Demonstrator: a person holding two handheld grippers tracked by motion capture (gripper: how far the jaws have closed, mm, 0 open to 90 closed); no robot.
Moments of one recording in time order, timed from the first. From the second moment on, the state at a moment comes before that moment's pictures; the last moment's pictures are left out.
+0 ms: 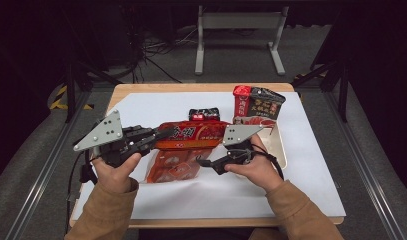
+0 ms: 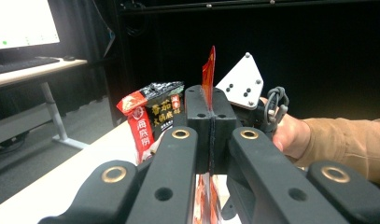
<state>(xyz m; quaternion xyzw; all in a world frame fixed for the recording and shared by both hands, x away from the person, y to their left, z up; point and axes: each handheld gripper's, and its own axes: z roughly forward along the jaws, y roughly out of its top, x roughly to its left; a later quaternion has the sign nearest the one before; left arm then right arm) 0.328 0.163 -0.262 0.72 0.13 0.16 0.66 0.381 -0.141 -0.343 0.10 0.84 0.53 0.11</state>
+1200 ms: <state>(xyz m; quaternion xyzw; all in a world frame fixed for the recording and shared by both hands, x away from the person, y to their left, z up) 0.336 0.171 -0.267 0.71 0.14 0.14 0.68 0.373 -0.145 -0.330 0.04 0.84 0.53 0.06</state>
